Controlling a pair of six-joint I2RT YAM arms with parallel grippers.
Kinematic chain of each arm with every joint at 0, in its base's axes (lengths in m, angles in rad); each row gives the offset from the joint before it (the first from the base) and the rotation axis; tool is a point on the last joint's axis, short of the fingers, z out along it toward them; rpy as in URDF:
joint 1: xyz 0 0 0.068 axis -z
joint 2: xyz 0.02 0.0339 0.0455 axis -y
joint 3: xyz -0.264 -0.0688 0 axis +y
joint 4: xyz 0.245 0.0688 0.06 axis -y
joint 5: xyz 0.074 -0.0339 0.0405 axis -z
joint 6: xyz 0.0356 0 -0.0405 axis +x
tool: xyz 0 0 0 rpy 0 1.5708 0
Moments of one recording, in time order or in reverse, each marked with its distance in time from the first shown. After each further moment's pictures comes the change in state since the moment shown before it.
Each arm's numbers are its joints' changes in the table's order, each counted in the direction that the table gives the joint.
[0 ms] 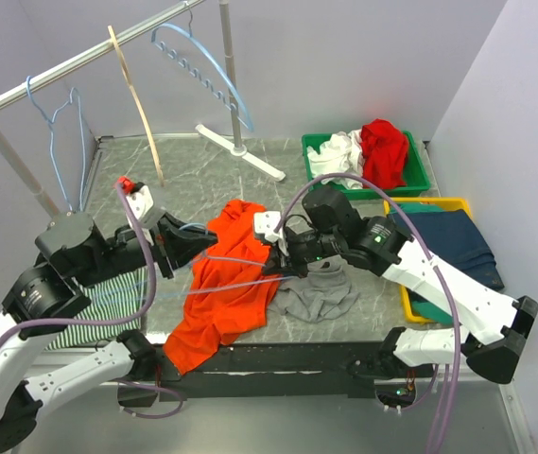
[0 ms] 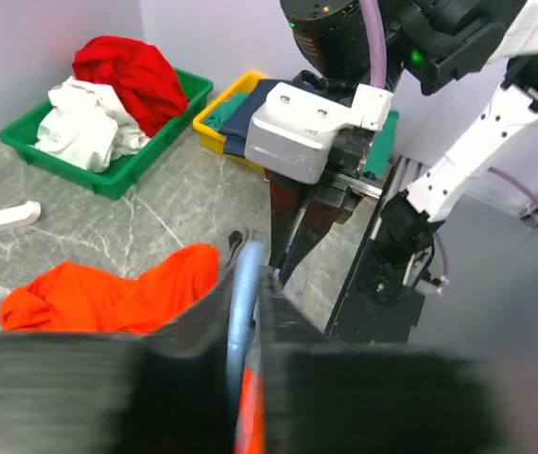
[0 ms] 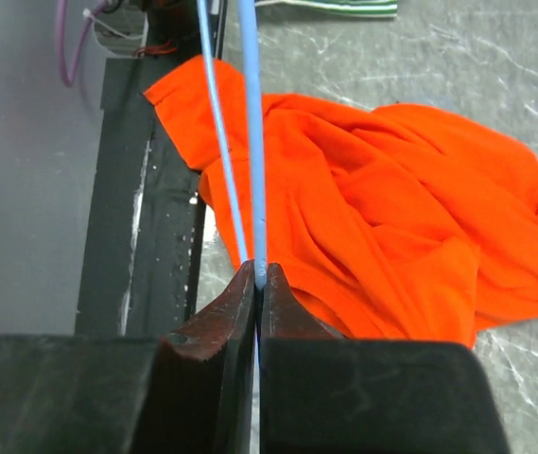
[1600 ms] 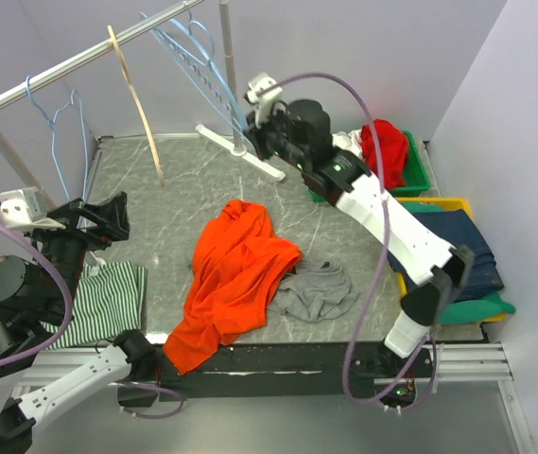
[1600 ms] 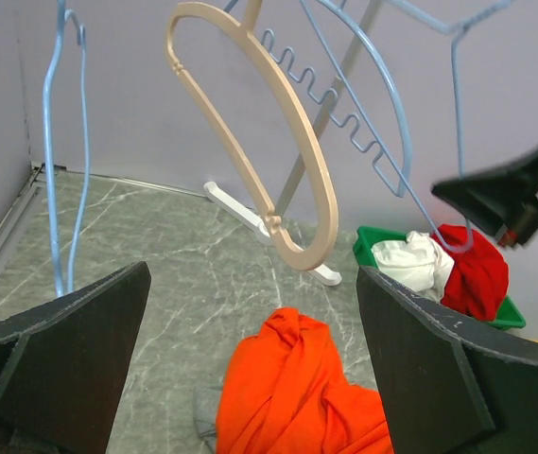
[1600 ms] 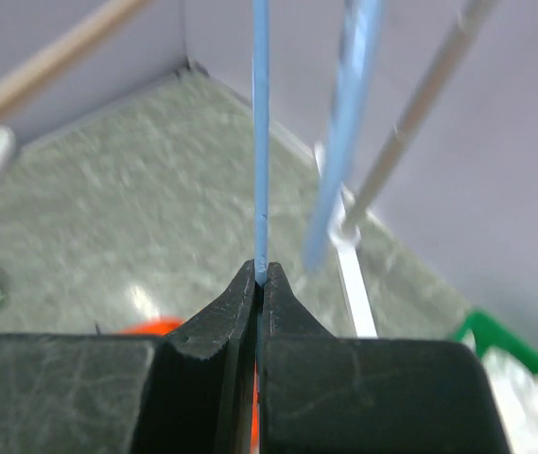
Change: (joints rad) left arm 0.003 0.210 0.042 0.029 -1.089 -0.118; right arm 0.167 -0.439 -0.529 0.407 0.609 0.270
